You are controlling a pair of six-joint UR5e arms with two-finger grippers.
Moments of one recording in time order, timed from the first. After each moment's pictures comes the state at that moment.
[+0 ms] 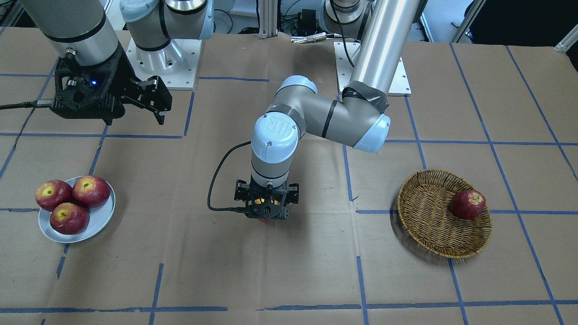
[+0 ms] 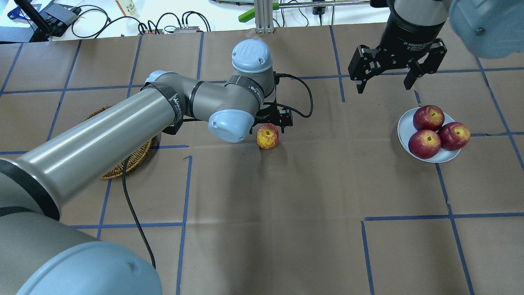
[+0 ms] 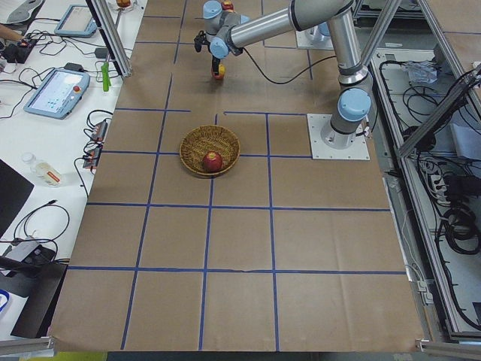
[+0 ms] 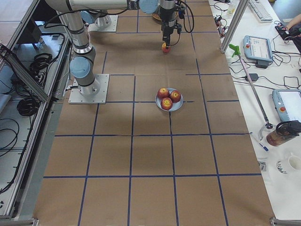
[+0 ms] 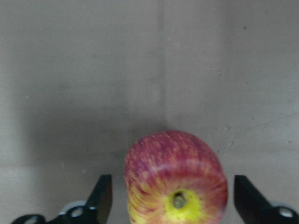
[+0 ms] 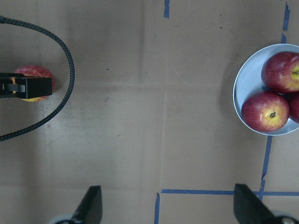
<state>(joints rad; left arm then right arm) -1.93 -2.09 -1.59 -1.00 1.52 -0.32 1.59 -1.51 1.50 -1.52 -1.58 -0.02</state>
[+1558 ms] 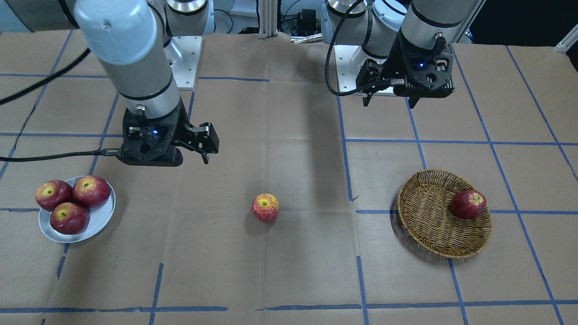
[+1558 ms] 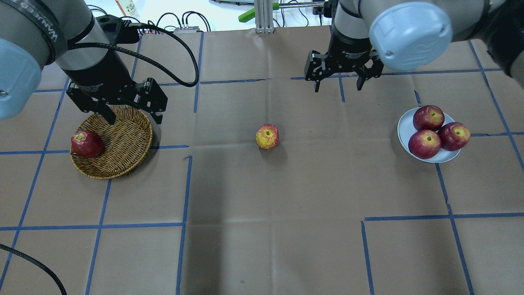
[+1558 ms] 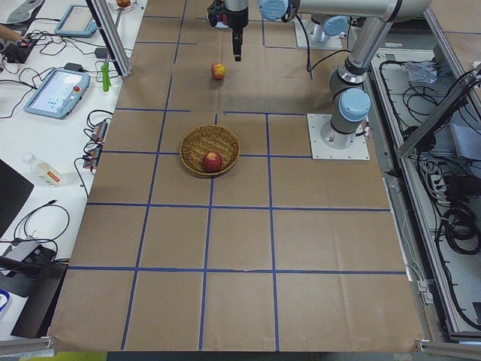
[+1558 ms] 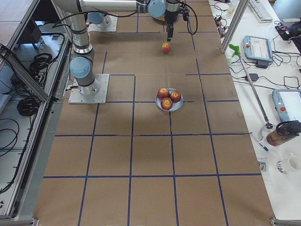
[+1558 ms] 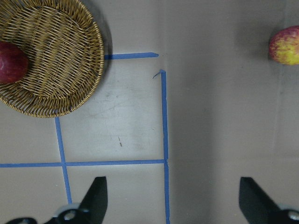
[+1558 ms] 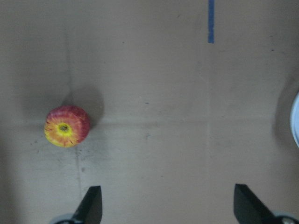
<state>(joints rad) -1.57 -1.52 -1.61 -1.65 1.59 0.03 1.75 -1.34 1.49 -1.73 -1.57 0.21</state>
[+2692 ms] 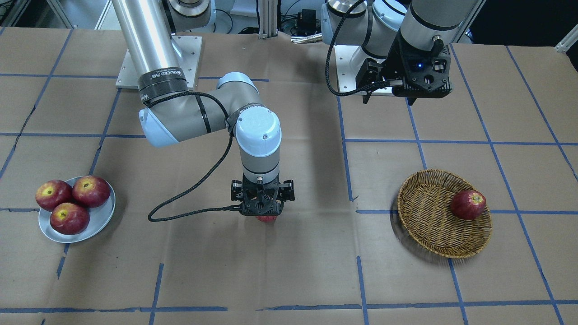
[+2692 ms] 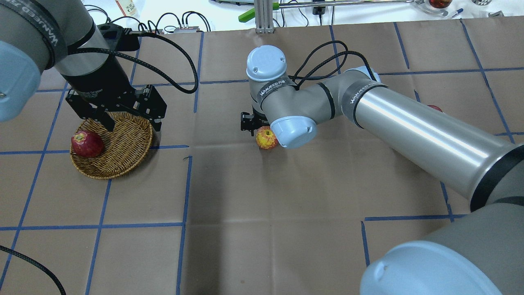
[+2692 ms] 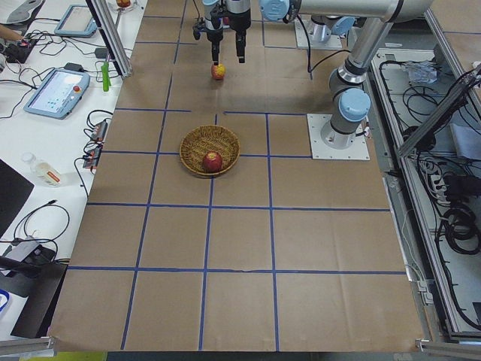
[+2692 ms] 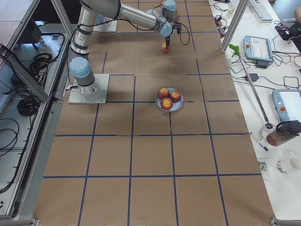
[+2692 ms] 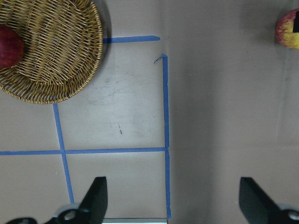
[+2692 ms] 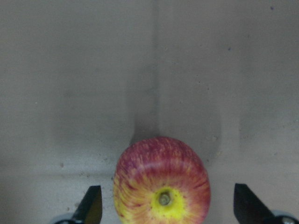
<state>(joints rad) -1.57 -1.52 -1.61 -1.68 1.59 0.03 1.96 -1.04 1.64 -2.23 -1.57 0.40</state>
